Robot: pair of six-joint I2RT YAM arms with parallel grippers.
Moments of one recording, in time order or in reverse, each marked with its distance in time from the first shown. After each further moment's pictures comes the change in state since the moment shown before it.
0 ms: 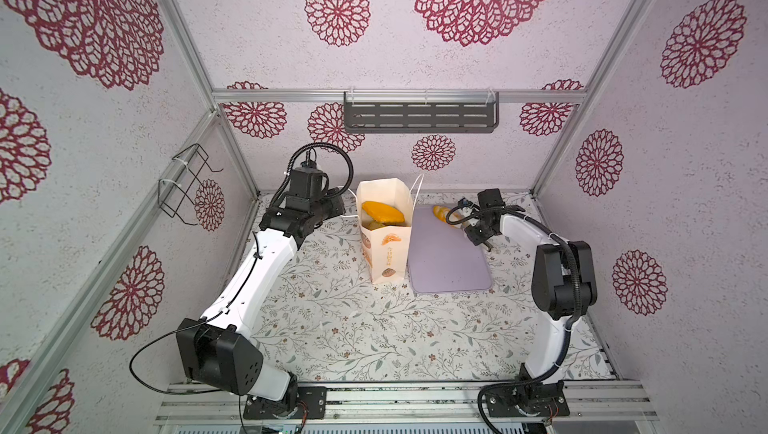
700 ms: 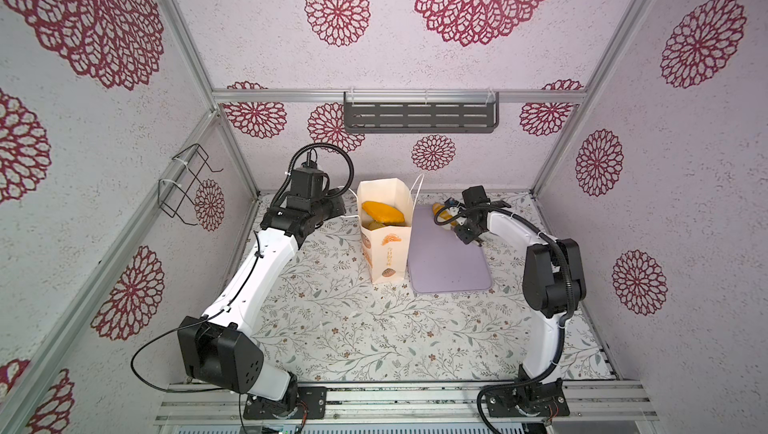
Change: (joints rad) left arm 0.000 0.006 0.000 0.000 0.001 0.000; right arm 0.080 0.071 0.137 -0.103 0.087 0.000
